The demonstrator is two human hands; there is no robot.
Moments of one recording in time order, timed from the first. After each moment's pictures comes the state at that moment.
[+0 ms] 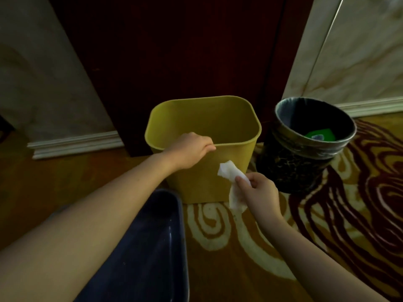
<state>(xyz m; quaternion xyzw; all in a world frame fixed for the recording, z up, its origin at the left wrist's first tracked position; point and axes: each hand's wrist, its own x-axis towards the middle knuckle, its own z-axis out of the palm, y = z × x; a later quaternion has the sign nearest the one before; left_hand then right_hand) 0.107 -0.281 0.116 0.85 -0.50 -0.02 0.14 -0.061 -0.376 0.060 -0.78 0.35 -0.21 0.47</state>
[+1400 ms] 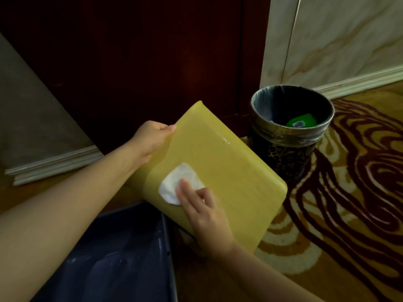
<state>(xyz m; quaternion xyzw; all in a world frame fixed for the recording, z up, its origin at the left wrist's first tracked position) 0.120 -0.300 0.137 0.83 -0.23 -0.17 0.48 -0.057 -0.333 0.009 -0.92 -0.01 -0.35 0.18</state>
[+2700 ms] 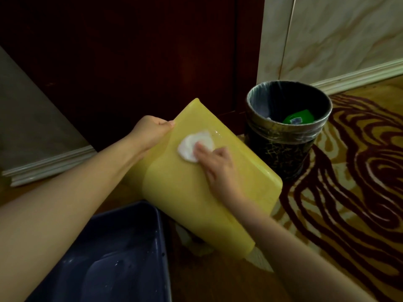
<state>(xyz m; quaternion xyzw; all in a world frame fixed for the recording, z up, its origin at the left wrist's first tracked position) 0.124 -0.314 0.138 0.85 -0.23 -0.17 0.45 -0.020 -0.410 0.037 -0.88 0.08 -0.35 0.31</state>
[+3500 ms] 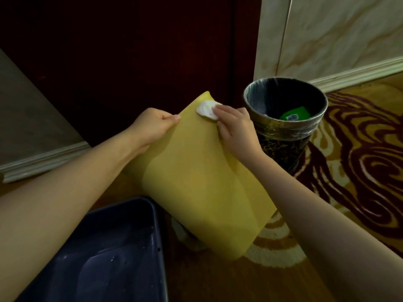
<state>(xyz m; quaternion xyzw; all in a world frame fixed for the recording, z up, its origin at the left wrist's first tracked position) 0.113 -0.322 0.142 0.85 -0.28 -0.15 0.42 -0.006 -0.477 0.082 -0.88 0.14 -0.36 0.27</state>
